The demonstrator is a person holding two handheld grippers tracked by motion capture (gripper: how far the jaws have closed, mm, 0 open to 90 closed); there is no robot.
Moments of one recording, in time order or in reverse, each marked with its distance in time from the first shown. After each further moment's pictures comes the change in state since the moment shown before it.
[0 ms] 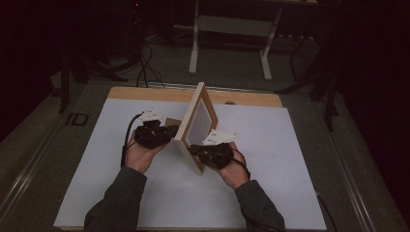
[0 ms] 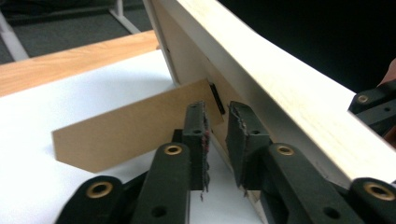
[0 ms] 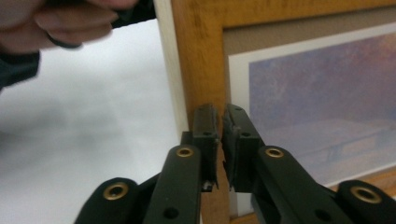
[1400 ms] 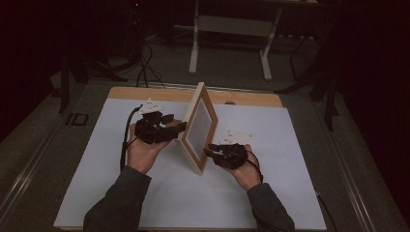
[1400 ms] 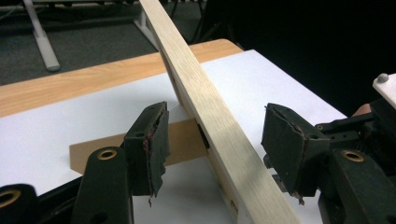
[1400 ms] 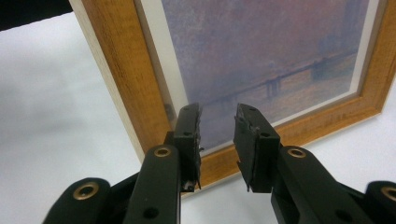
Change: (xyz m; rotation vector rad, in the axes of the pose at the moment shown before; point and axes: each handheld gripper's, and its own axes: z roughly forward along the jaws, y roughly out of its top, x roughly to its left) left arm -0.029 0.032 -0.017 -0.031 0.091 -0.056; right arm -0.027 -0.031 -0.019 0.031 -0.080 0.086
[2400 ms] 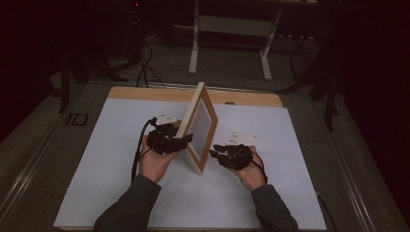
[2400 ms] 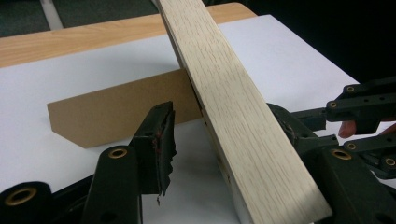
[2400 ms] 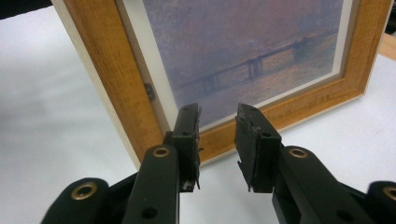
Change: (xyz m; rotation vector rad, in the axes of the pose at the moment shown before) left arm -0.018 -0.027 0.029 0.107 0.056 -0.028; right arm -0.010 -0.010 -0.006 0.019 -0.022 0.018
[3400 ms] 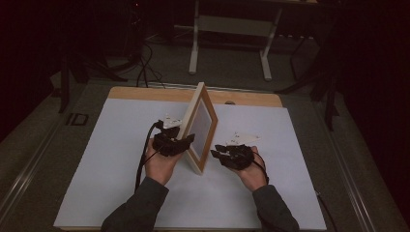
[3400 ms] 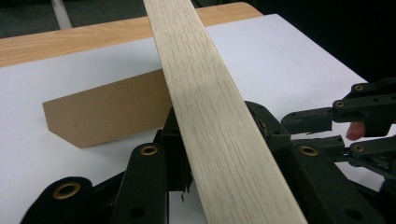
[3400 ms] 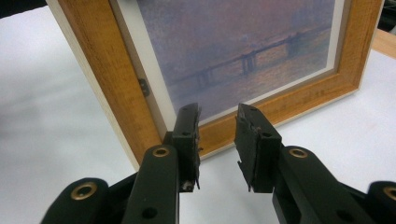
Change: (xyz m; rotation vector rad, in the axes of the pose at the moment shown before) left arm -0.013 -0.004 0.009 -0.013 0.048 0.005; right arm -0.003 -0.003 -0.003 0.003 -0.008 0.010
